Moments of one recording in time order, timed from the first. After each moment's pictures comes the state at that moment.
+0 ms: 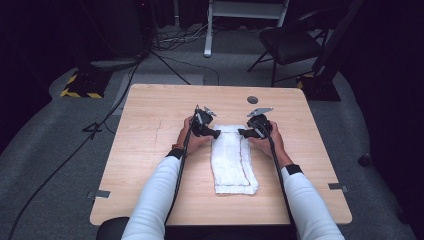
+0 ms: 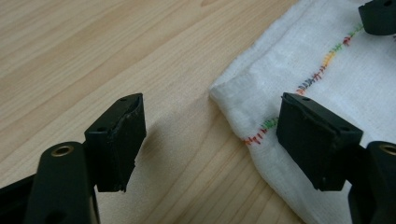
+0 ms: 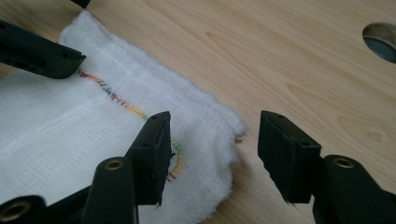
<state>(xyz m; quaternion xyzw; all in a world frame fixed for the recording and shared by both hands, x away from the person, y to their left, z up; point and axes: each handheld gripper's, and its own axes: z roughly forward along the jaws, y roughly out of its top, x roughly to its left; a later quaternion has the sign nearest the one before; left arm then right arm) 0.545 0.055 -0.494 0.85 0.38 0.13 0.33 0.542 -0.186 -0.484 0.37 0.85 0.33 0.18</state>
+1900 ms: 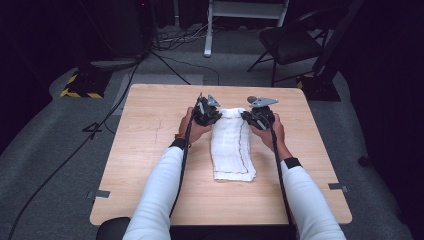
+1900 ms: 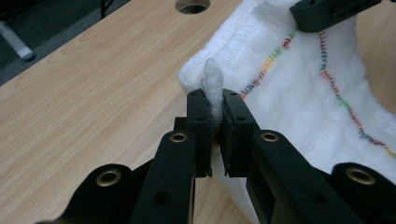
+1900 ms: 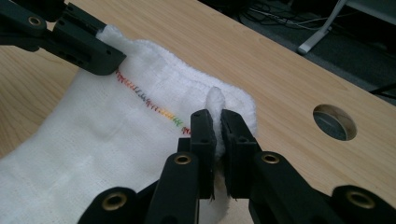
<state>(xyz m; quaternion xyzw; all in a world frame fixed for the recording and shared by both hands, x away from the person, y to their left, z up) 0.546 0.052 -0.440 0.86 0.29 0.17 0.38 0.539 -0.182 -0.436 0.33 0.83 0.39 0.24</state>
